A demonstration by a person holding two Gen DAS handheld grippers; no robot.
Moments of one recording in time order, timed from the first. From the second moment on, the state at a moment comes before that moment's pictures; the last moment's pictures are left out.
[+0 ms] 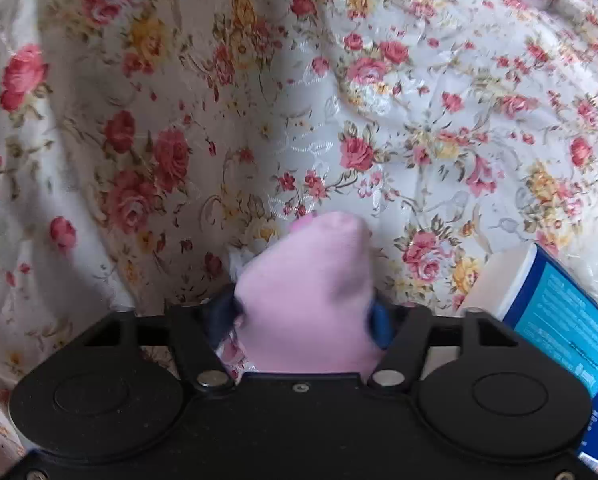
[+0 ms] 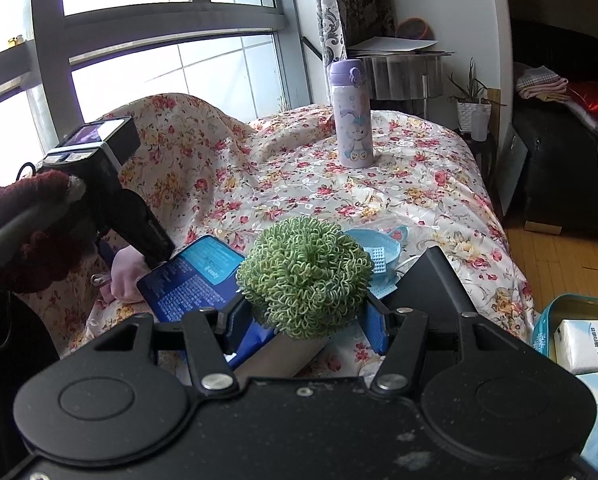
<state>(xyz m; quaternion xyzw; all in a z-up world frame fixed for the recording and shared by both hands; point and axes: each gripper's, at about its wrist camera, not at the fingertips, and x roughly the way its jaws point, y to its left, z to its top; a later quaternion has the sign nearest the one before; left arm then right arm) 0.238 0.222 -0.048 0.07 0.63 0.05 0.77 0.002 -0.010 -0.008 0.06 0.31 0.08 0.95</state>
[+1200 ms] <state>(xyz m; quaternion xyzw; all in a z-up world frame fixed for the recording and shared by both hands) 0.054 0.118 0.060 0.11 0.51 -0.14 0.84 -0.136 -0.009 0.012 0.12 0.33 -0.03 0.94</state>
